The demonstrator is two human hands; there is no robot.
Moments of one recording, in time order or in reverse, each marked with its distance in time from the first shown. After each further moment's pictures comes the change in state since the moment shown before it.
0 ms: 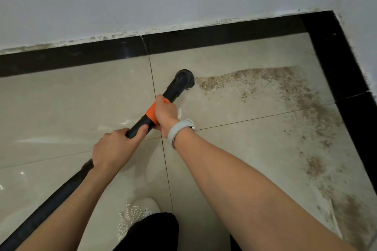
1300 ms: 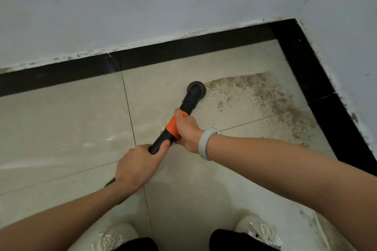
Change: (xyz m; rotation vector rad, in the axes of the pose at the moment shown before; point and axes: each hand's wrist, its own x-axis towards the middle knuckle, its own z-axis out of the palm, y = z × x) left_hand -0.021 0.095 0.037 -0.092 -0.213 0.108; right_hand 0.024 -0.017 -0.112 -0.024 0.026 0.035
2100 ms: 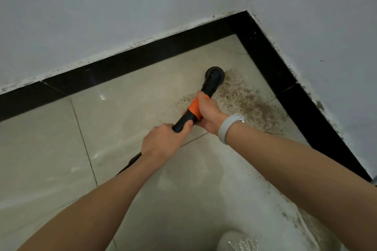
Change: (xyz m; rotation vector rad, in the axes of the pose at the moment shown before) left_hand 0.059 0.154 0.053 0.072 -0.102 0.222; right_hand 0.042 -0.070 -0.149 0.249 0.194 -0.125
